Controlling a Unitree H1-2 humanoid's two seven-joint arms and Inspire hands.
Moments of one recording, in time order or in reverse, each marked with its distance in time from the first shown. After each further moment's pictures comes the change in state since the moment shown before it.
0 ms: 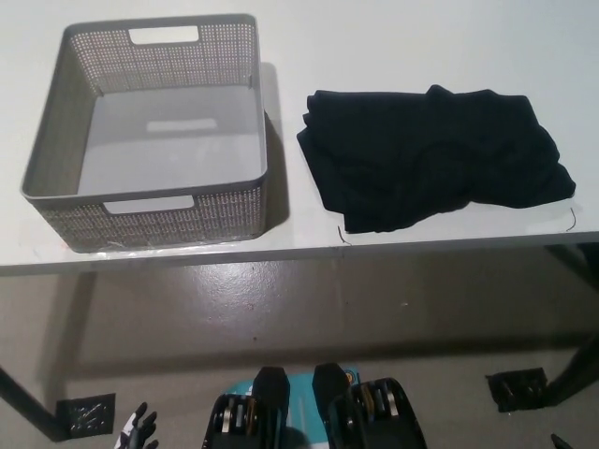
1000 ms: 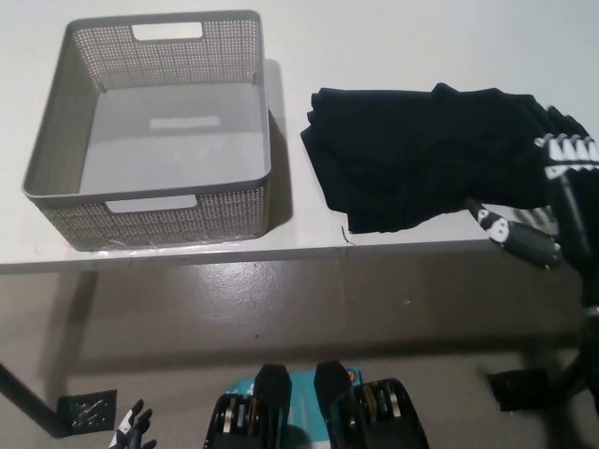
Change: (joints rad) left_arm 0.001 0.029 -0.028 -0.019 0.050 -0.012 0.038; right_arm -0.643 0.000 -0.001 -0.387 -0.549 0.328 0.059
